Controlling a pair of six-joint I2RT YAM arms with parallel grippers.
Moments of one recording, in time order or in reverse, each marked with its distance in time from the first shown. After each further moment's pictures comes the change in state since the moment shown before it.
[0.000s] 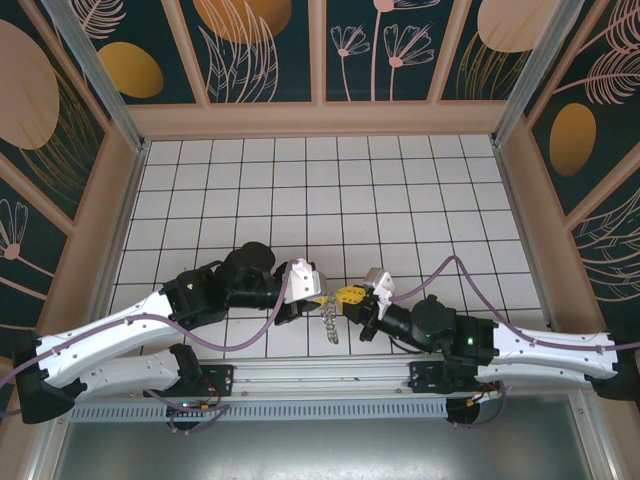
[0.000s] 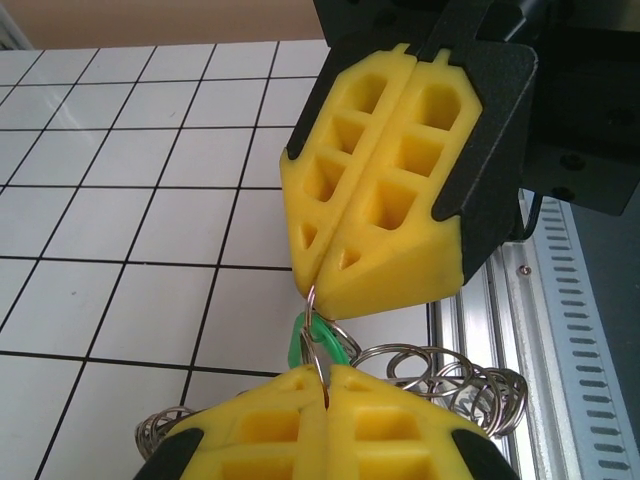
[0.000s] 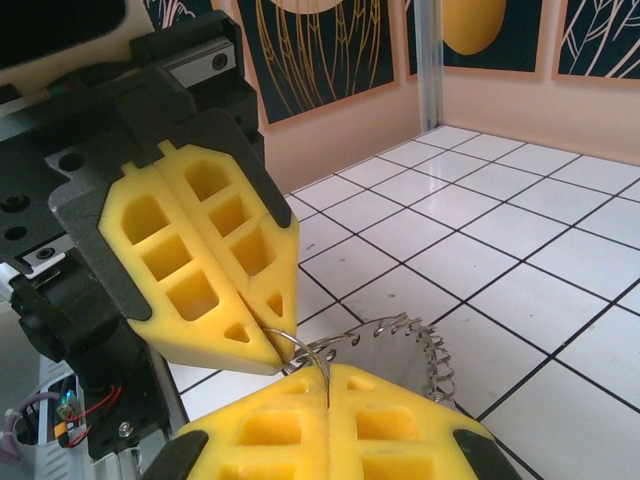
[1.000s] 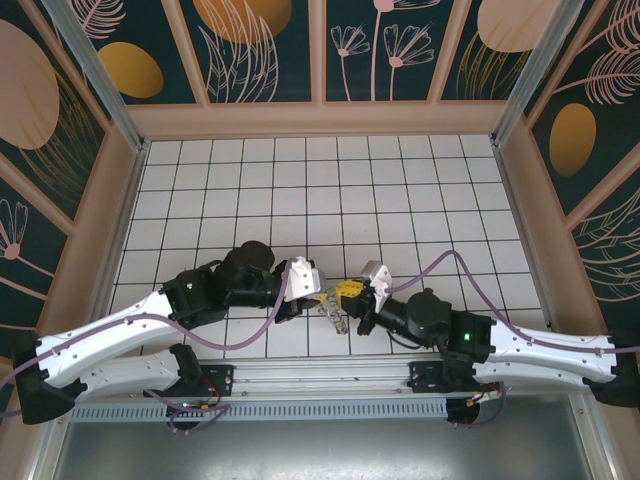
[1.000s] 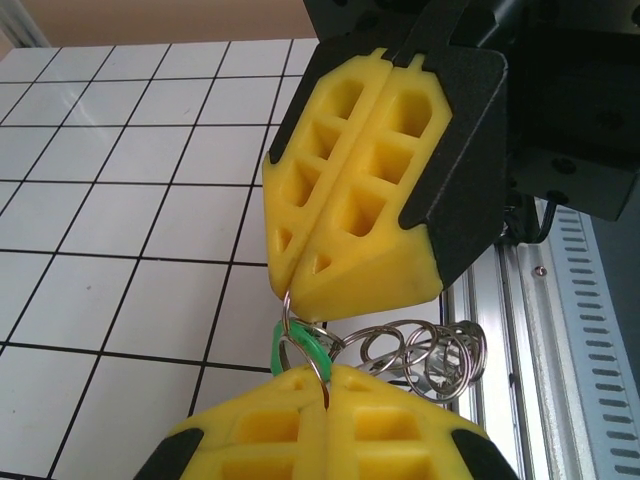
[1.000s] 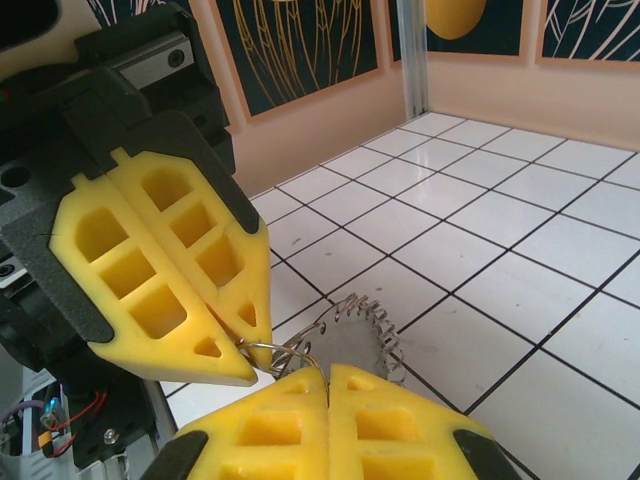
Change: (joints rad) left arm 0.006 0.000 0.000 0.002 -0.018 0.000; right arm -0.059 0.050 0.037 -0.026 -0.037 0.024
